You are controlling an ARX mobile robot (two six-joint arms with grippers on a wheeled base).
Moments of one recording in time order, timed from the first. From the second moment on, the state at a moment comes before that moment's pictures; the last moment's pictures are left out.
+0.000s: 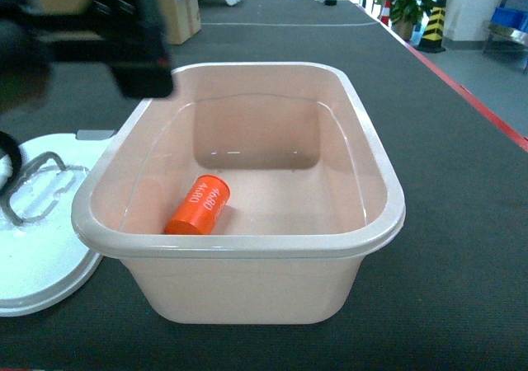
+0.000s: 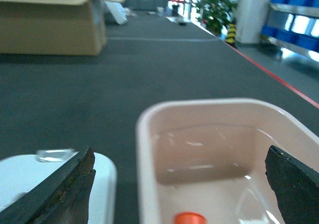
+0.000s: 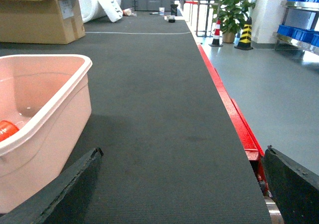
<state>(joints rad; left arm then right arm) -0.32 1.47 0.55 0.94 -0.19 -0.04 0.00 0.00 0.01 -0.01 0.00 0.00</state>
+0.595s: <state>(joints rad) 0.02 1.49 0.48 0.99 -0.04 -0.03 0.00 0.00 0.01 -0.01 0.00 0.00</state>
